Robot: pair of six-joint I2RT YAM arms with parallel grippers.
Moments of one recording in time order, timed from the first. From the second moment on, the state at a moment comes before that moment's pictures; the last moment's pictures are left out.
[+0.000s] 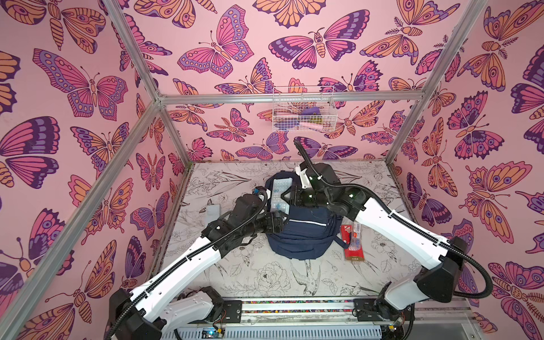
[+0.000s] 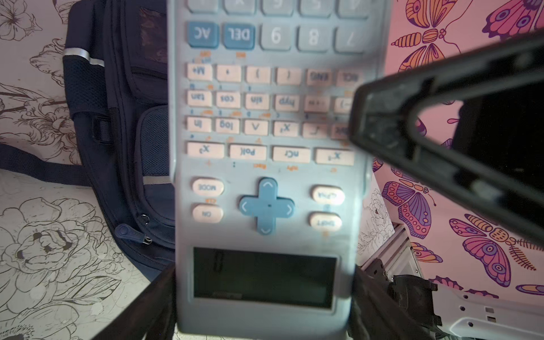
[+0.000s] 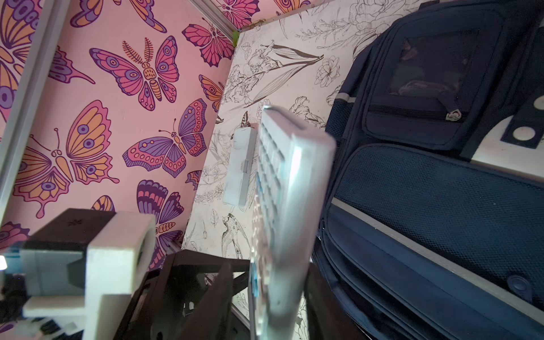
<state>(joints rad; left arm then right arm) -0.69 1.08 0.99 -0.51 0.14 -0.63 0.81 1.54 1.55 -0.63 -0.12 0.78</state>
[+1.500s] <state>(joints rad) -0.88 1.72 1.23 -0.61 -0.10 0.01 0.39 0.83 0.97 -0.97 -0.07 0.80</state>
